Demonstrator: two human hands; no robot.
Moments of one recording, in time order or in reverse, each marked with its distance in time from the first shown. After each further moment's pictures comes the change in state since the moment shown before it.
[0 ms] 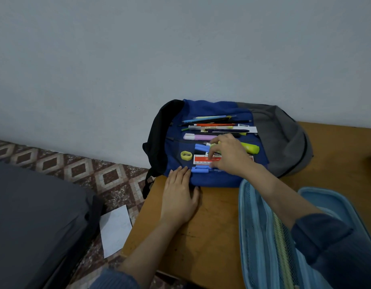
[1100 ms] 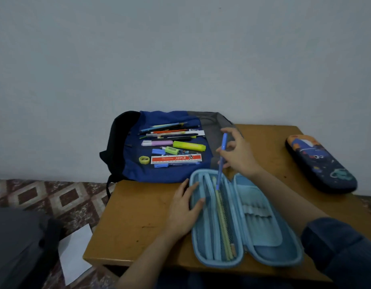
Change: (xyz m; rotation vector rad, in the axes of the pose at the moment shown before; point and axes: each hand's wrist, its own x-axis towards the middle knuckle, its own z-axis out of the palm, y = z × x) left_hand -0.041 0.097 0.009 -0.508 -0.384 0.004; right_hand -0.116 0.050 -0.069 0.854 0.367 0.420
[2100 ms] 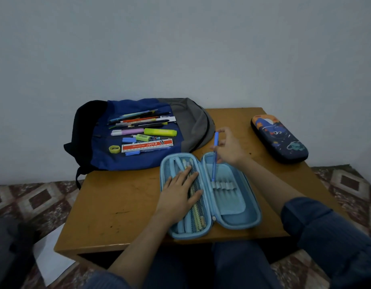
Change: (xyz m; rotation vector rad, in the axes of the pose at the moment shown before) left_hand -0.006 0.031 0.030 0.476 -0.217 0.234; right_hand -0.023 0.050 -0.045 -0.139 0.058 0.208
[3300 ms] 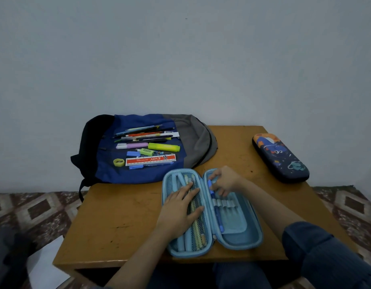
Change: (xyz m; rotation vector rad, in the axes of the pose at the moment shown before) left_hand 0.000 0.001 -0.004 -0.083 0.035 -0.003; right_hand -0.012 0.005 0.007 -0.190 -0.406 0.305
